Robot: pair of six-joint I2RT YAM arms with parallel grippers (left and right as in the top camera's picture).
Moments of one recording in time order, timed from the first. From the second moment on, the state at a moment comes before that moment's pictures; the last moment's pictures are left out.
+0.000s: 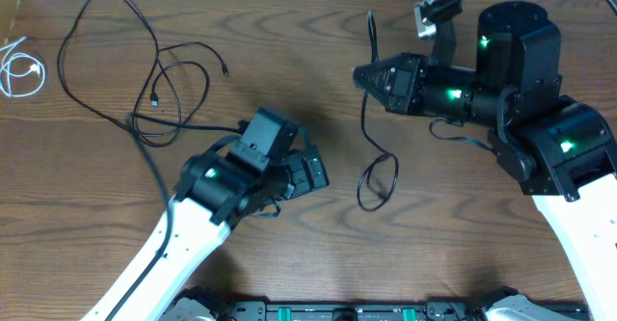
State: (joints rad) left arm -0.58 1.23 1.14 -1.05 0.14 -0.88; right arm 0.43 1.34 1.63 -0.76 -0.59 0.76
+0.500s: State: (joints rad) left arm -0.58 1.40 1.14 -0.86 0.37 -0.80; right arm 0.43 1.34 1.63 -0.69 -0.59 0.81
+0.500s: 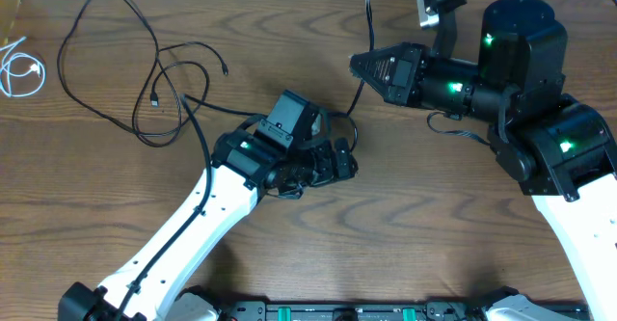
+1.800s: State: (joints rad) left arm -0.59 1.43 1.14 -0.86 0.26 -0.78; right arm 0.43 1.34 1.63 -0.65 -0.58 0.86
